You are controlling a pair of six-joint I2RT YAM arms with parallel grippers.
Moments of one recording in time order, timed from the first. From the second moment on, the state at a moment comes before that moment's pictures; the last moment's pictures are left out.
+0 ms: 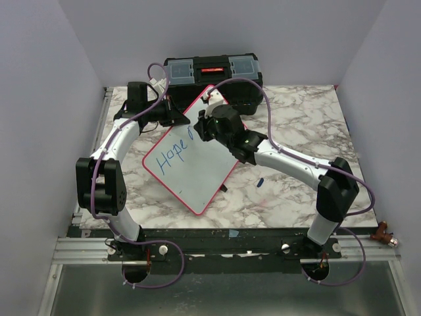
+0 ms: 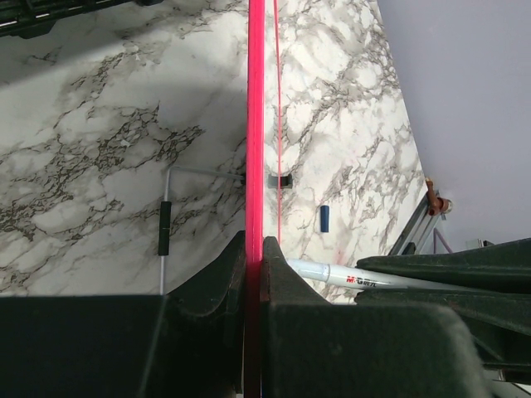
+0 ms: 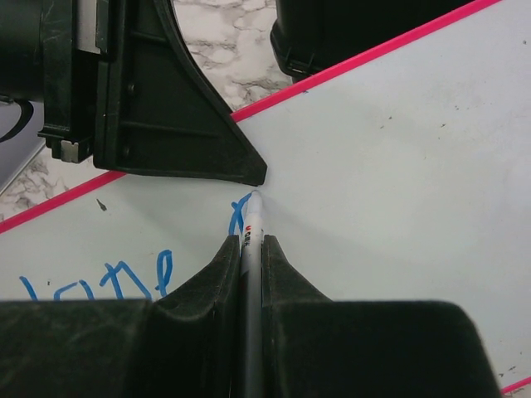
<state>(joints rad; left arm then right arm) -0.09 1.69 1.36 -0.29 0.86 -0.37 0.87 1.74 1.43 0.00 0.20 0.22</state>
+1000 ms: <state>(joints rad) -0.10 1.69 1.36 -0.29 0.86 -0.37 0.87 1.61 1.24 -0.01 0.20 0.25</state>
